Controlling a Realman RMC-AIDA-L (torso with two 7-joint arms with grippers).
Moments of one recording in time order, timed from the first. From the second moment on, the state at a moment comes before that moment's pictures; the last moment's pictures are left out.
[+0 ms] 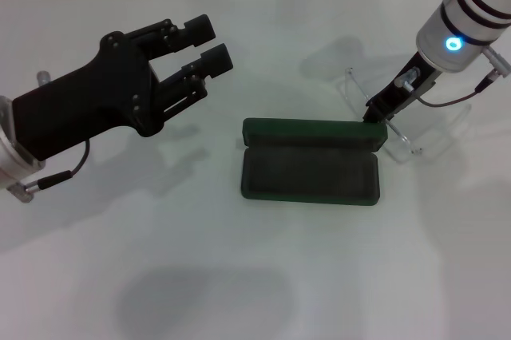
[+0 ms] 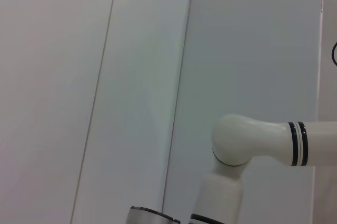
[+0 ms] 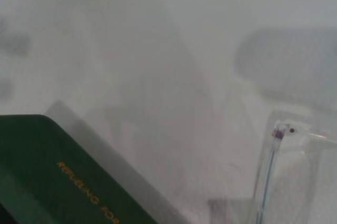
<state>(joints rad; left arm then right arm) -0.24 -2.08 1.20 0.86 1.17 1.61 -1.27 1.12 2.03 -1.20 -0.56 -2.65 -1.28 2.63</state>
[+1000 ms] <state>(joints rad) -0.23 -2.09 1.19 0.86 1.17 1.61 -1.28 1.09 2.02 -1.21 -0.61 -2.66 -1.26 2.60</state>
